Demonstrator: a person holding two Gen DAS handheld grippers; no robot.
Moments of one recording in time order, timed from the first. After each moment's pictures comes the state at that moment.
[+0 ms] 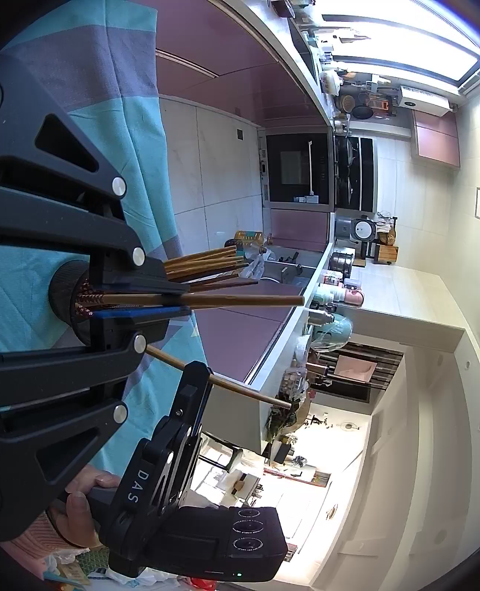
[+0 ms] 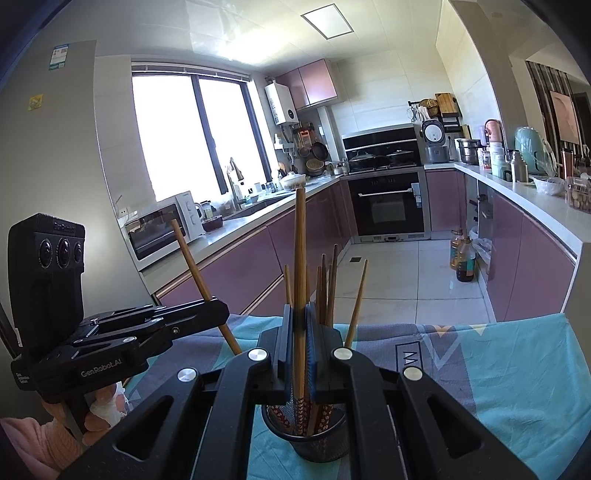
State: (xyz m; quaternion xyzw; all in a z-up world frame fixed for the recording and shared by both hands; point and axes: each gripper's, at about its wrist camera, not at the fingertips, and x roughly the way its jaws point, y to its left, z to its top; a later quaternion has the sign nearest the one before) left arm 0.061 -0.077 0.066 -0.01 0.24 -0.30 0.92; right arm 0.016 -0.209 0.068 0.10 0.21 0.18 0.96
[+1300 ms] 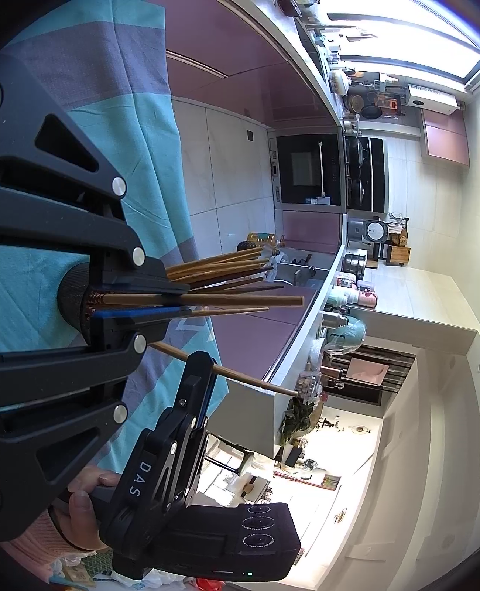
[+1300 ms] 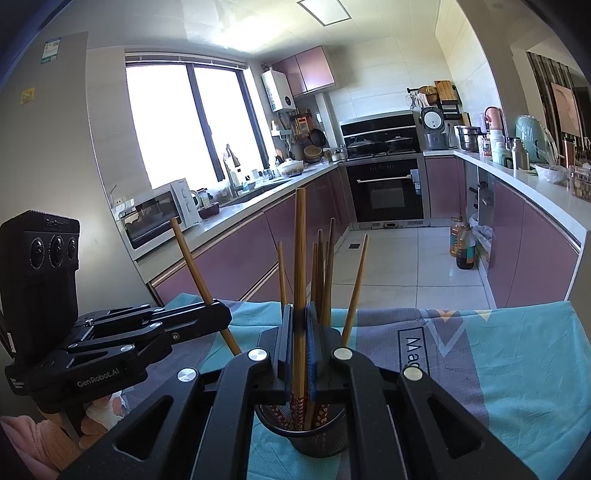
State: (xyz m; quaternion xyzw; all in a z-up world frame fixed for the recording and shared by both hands) left arm 0.064 -0.082 0.053 -0.01 0.26 -0.30 0.92; right arm 0.029 -0.210 0.049 0.09 0.24 0.18 0.95
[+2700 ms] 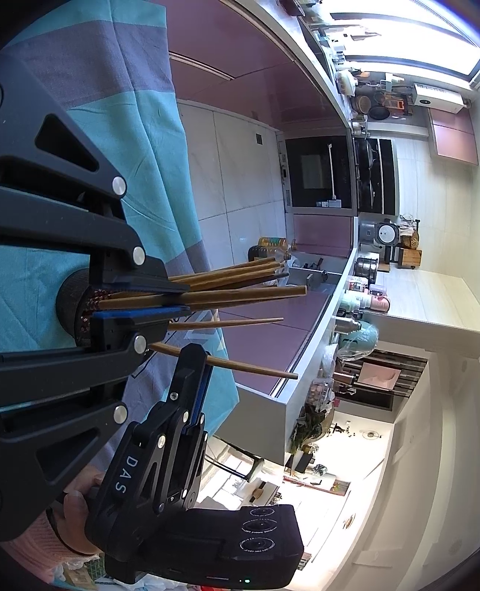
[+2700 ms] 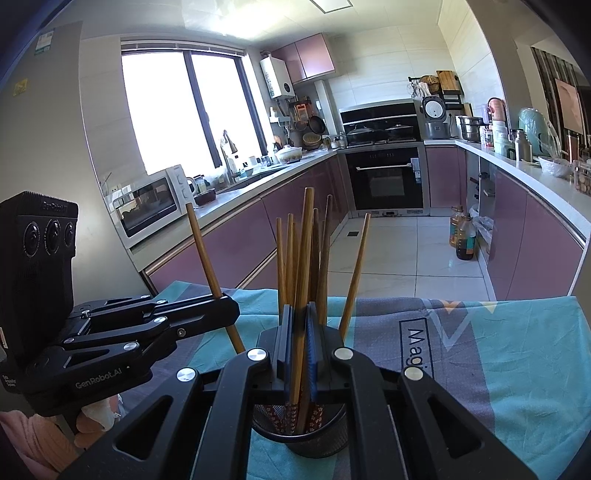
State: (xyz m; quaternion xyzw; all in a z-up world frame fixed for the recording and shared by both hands) left arm 0.074 -0.098 0.047 0.01 0.28 -0.29 0.91; right arm 0.040 -0.209 0.038 0.09 0.26 0.18 0.95
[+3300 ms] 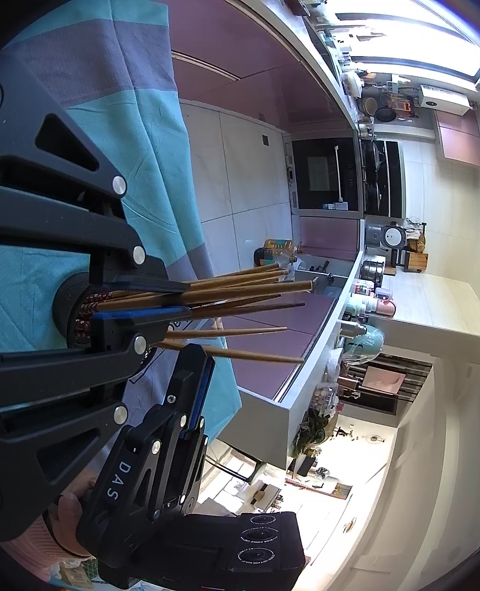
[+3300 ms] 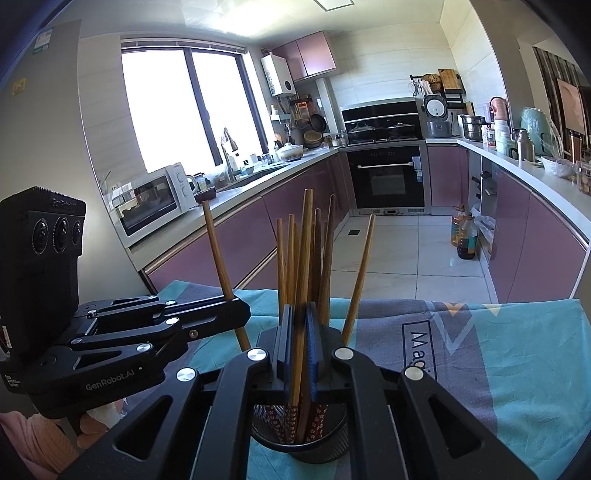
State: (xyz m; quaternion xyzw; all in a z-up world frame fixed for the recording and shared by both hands) left arm 0.087 -0.100 0.044 0.01 0.29 -0.28 0.91; right arm 0.051 -0.207 0.029 0.08 0.26 0.18 0.94
